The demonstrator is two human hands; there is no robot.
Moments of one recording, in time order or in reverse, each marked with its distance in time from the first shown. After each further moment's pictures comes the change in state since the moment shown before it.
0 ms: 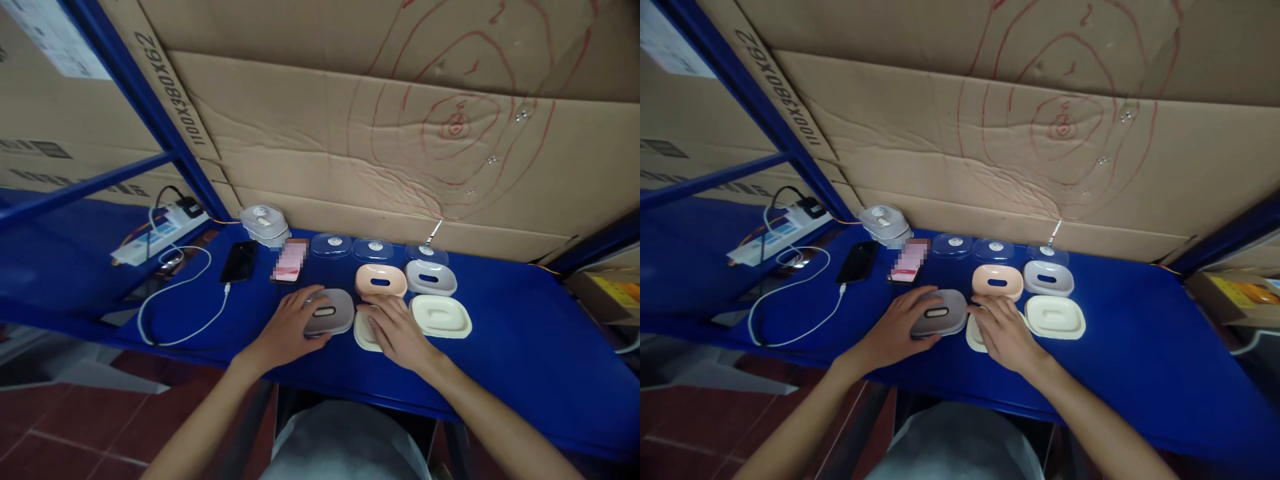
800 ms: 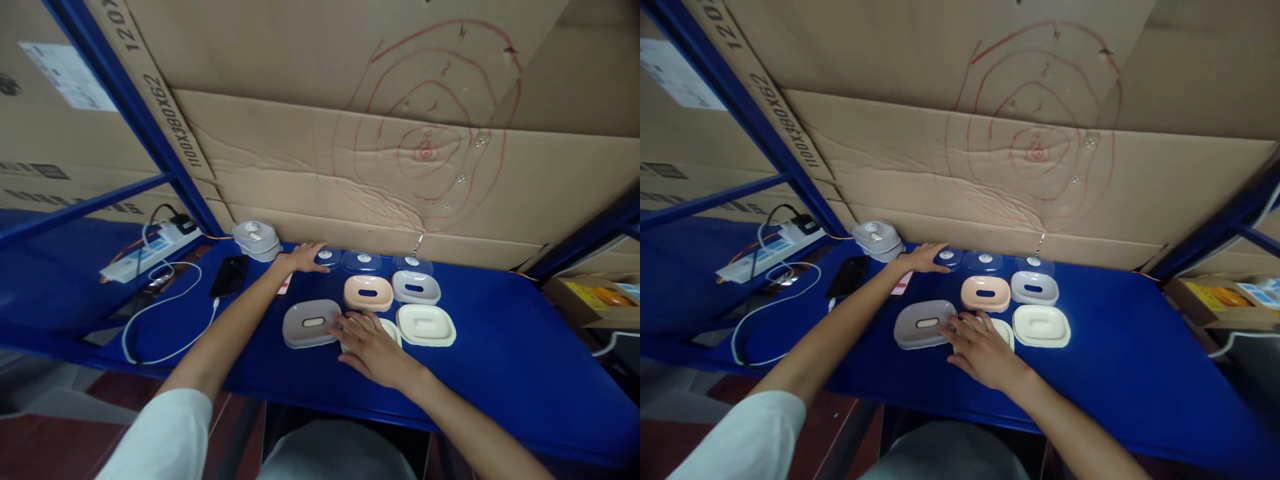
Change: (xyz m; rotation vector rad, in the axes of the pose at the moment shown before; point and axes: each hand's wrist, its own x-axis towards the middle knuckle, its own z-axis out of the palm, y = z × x) left_hand 0.206 -0.080 -0.018 0.094 -0.117 -0.134; right_hand -0.003 -0.010 0.009 -0.086 -0.292 -0.038
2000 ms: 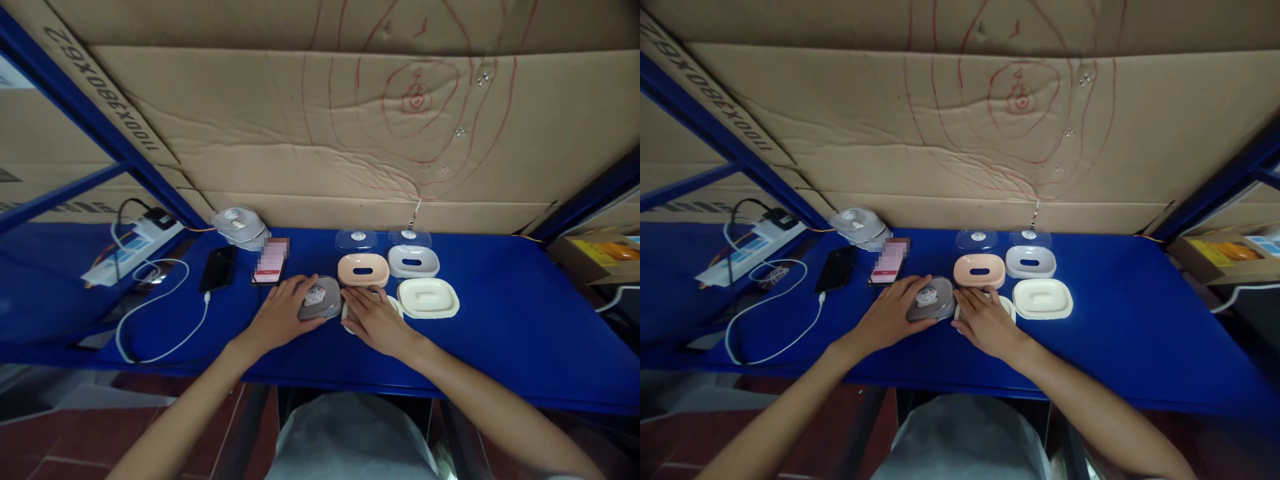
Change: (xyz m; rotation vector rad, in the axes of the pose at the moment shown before) left_hand -0.175 0.047 0.050 0.114 0.123 0.115; right_hand -0.001 0.009 0.003 0.044 0.122 0.177
